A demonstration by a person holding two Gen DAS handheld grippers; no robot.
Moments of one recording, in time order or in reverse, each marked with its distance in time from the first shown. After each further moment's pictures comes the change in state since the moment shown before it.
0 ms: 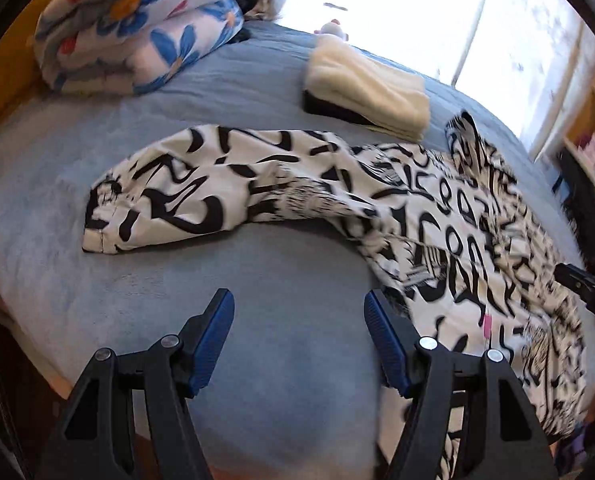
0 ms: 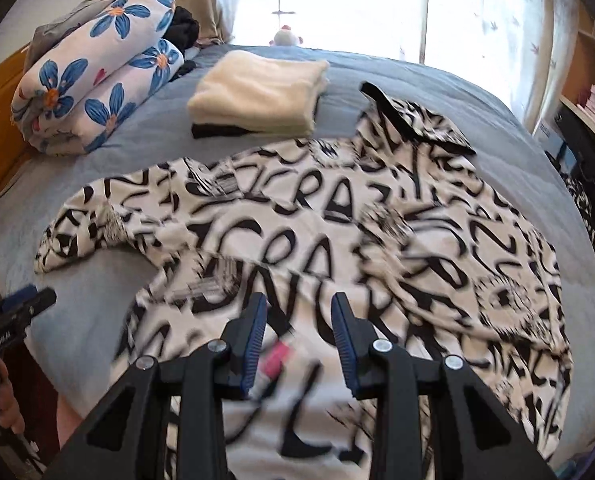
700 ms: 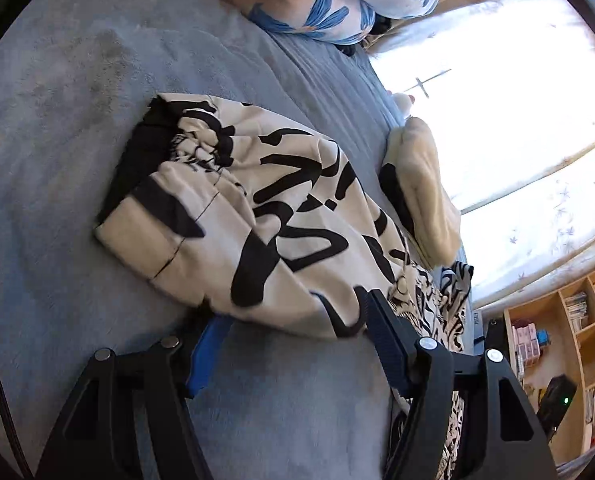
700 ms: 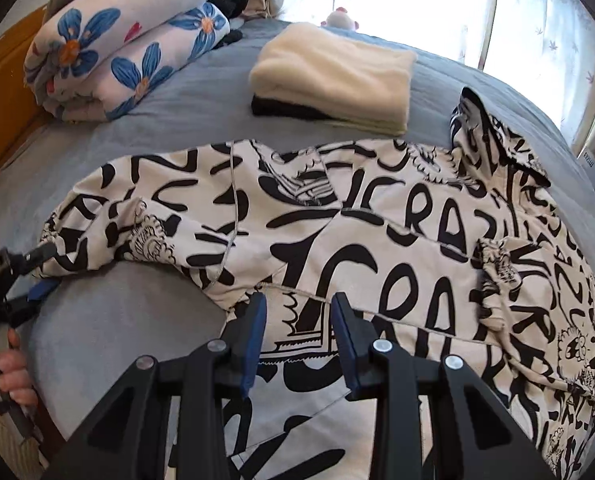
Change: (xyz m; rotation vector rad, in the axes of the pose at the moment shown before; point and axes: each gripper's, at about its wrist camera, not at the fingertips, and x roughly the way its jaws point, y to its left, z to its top) left arm 0.096 0.172 0.019 -0.577 -0.062 -0.304; right arm 0.087 0.103 0.031 -0.100 0.079 0.056
